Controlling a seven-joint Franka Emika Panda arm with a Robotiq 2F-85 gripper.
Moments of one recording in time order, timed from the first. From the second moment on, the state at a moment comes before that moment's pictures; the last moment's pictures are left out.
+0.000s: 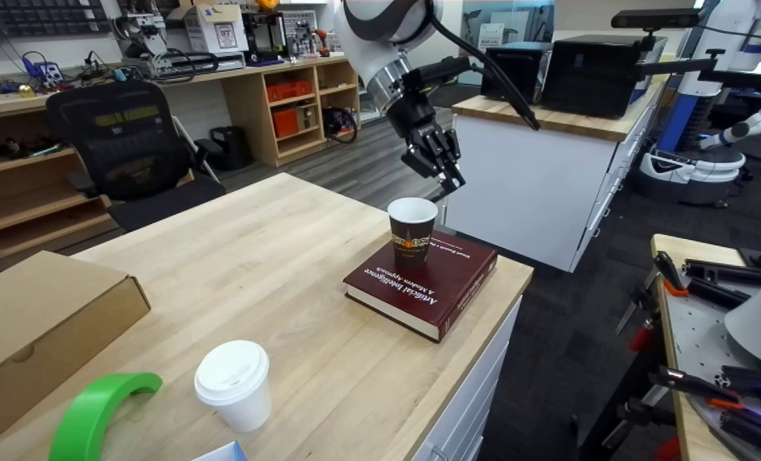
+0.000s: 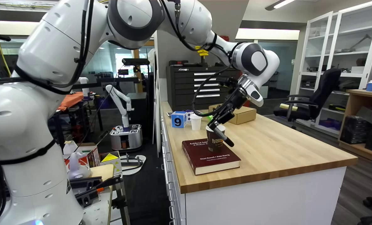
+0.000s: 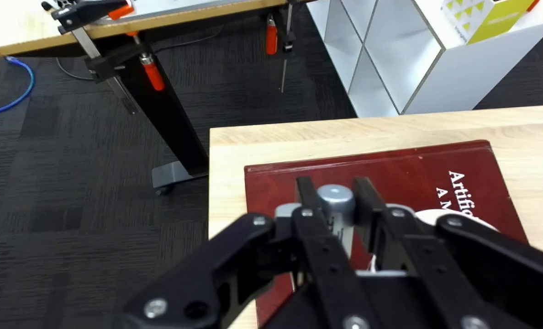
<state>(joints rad) 0.07 0.68 -0.06 -1.30 0.19 1.27 0.26</state>
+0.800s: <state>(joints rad) 0.07 0.50 -0.05 -1.75 0.16 1.62 0.21</state>
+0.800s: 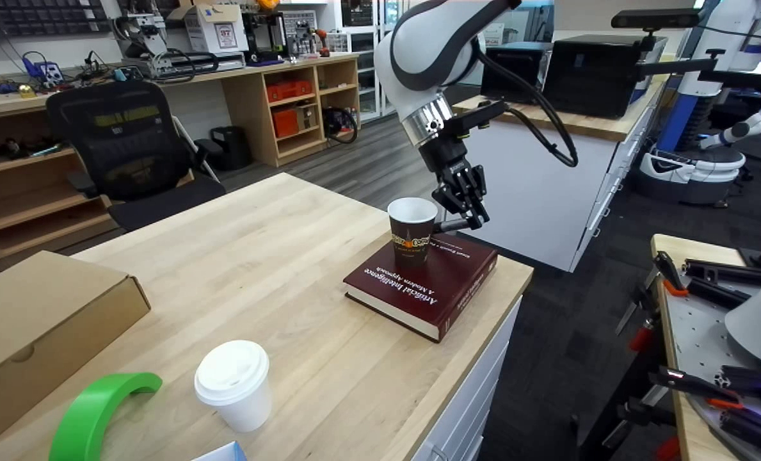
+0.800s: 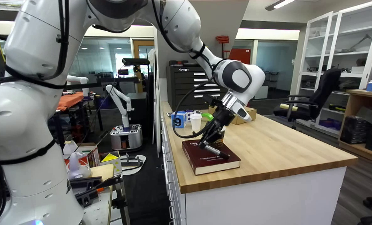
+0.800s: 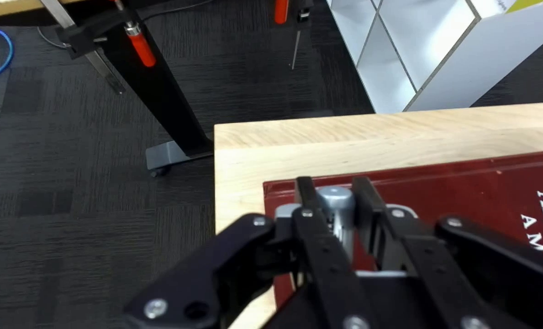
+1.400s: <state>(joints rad) 0.07 0.36 -0.01 -1.99 0.10 1.77 0.18</state>
